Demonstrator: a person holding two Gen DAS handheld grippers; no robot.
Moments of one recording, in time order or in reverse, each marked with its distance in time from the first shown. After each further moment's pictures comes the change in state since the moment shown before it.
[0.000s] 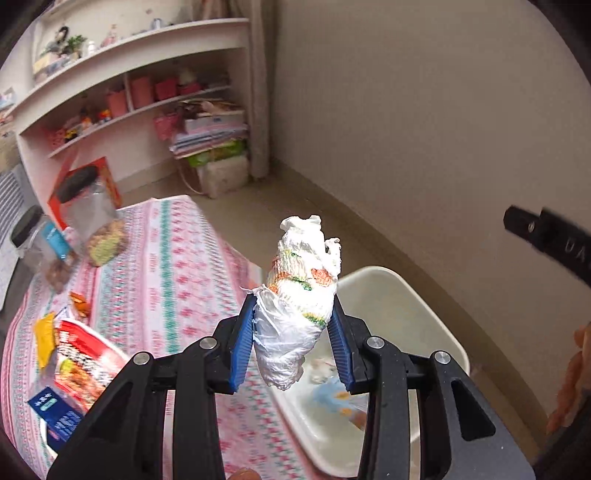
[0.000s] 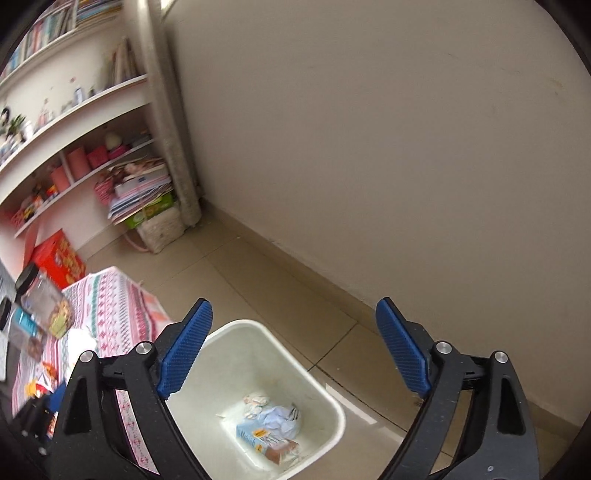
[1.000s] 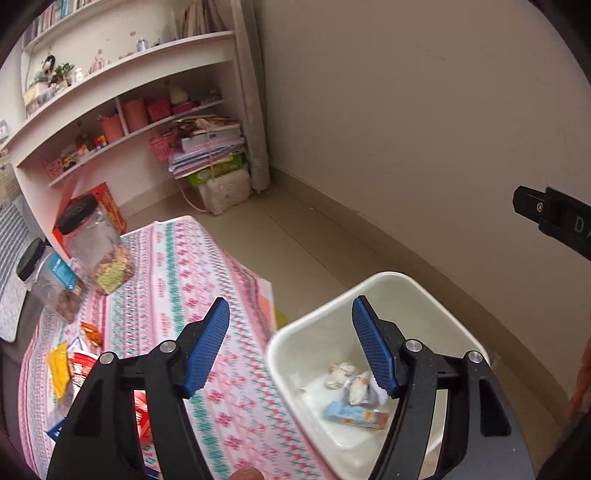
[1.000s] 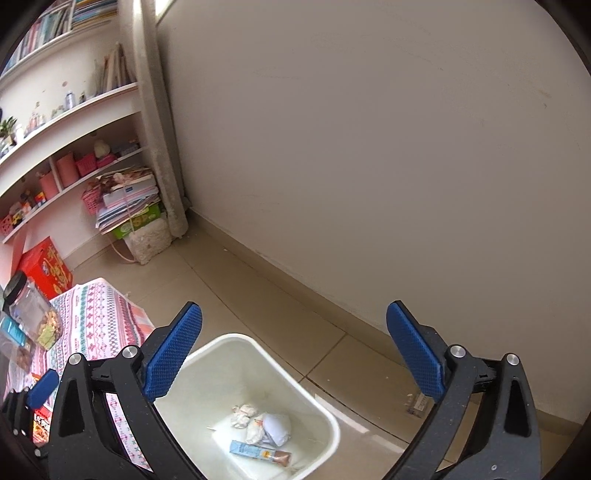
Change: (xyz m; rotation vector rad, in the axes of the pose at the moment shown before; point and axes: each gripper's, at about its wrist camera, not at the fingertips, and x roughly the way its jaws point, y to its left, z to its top) left arm -0.001 0.004 0.010 0.081 -0.040 0.055; right arm 0.000 0.014 0.003 -0.013 -0.054 -0.053
